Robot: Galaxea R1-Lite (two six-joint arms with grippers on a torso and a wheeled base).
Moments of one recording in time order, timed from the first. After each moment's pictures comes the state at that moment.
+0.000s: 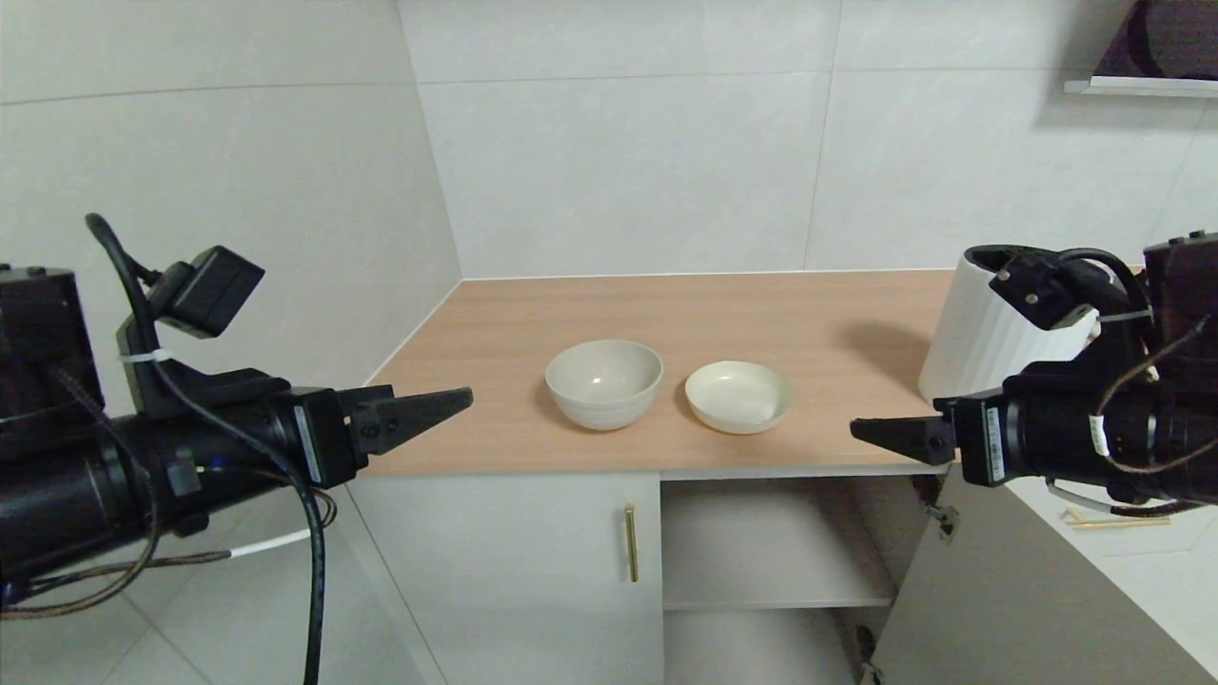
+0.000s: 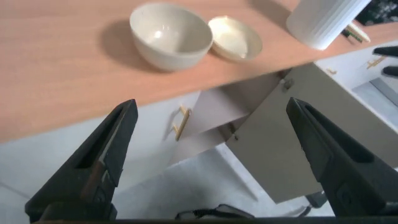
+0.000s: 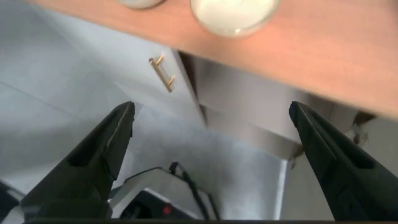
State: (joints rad) left arm -0.27 1.35 -0.69 -0.38 -0.31 -0.24; right arm 0.48 1.43 -0.89 -0.10 0.03 0.12
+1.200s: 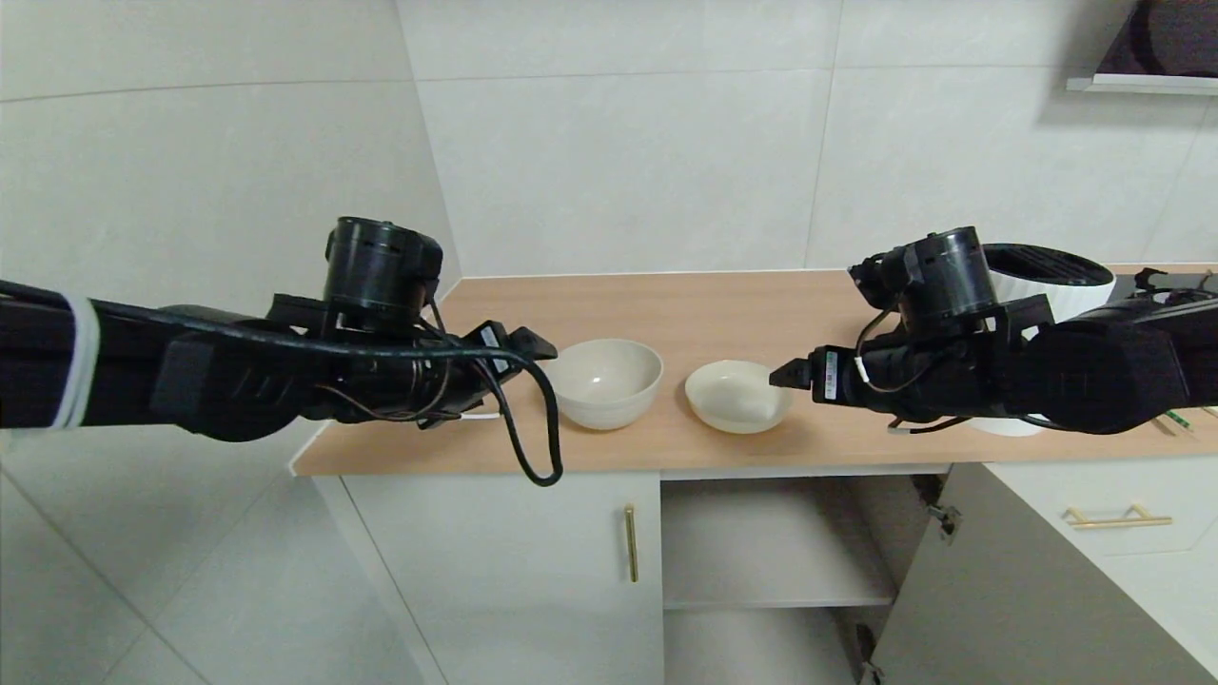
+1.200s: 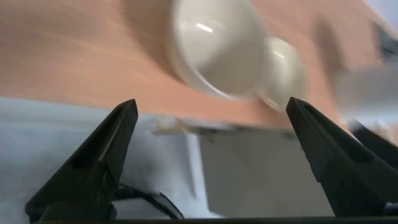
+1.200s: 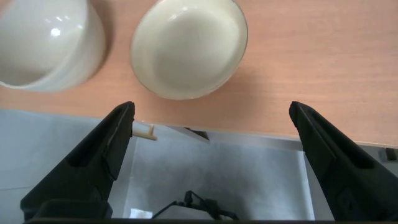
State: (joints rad) left arm -0.36 1.86 -1.21 -0.07 0.01 -0.72; right arm 0.46 1.88 -1.25 -0.06 -0.13 0.37
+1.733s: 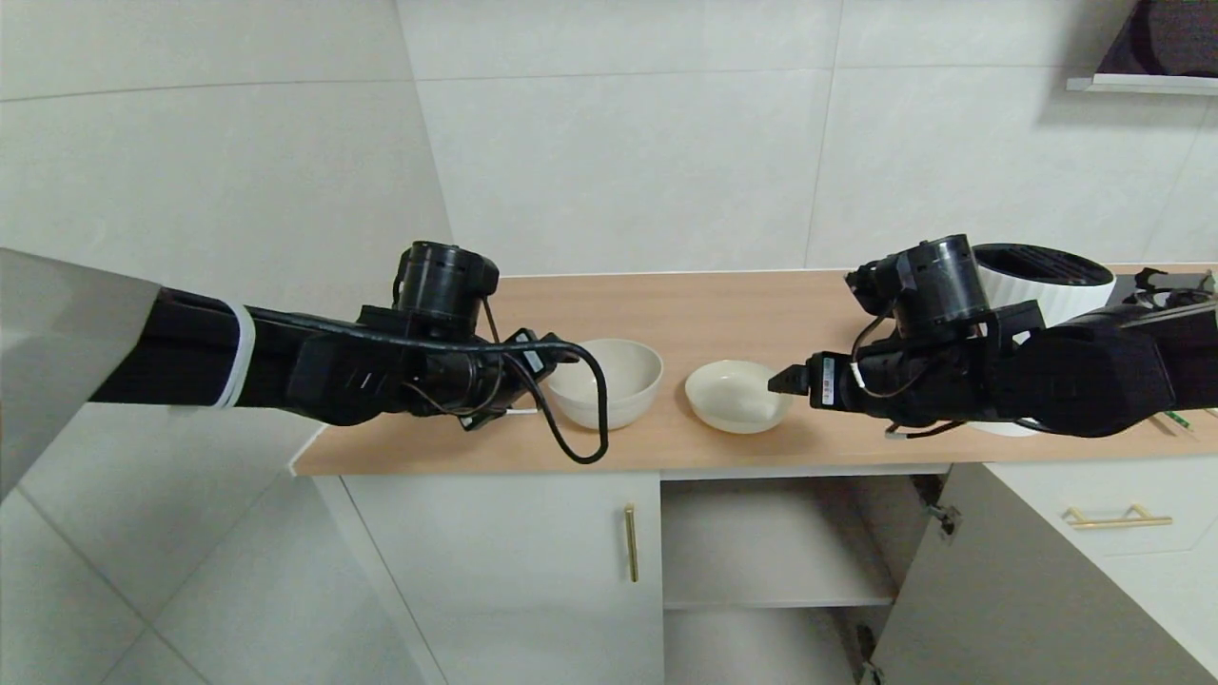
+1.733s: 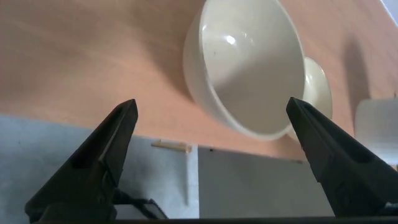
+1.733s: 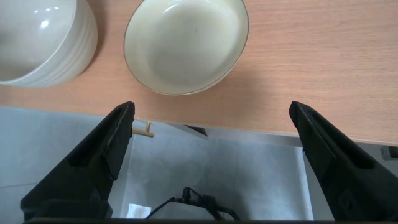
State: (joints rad) left arm -0.37 2.02 -1.34 -0.07 0.03 -0.82; right arm 0.46 1.89 -1.25 -0.06 -0.13 0.37
